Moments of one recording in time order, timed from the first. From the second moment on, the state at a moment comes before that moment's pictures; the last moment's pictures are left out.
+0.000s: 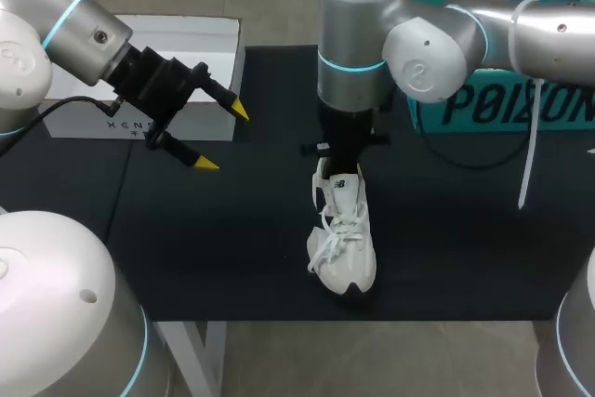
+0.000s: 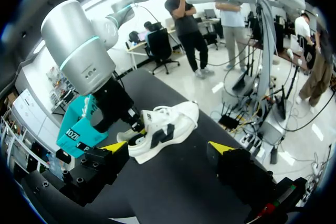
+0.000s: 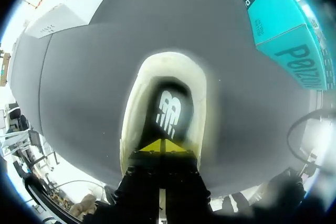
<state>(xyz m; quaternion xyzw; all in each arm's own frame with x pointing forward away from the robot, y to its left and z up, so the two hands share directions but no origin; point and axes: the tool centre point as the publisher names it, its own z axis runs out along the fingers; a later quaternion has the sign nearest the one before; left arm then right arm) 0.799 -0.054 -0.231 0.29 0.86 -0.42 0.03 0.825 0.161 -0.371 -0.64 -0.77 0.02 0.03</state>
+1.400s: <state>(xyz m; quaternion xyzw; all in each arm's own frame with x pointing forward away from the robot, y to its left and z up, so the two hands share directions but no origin) 0.799 -0.054 -0.231 0.29 0.86 -0.42 0.03 0.807 0.148 -0.293 -0.62 -0.79 -0.01 -0.01</state>
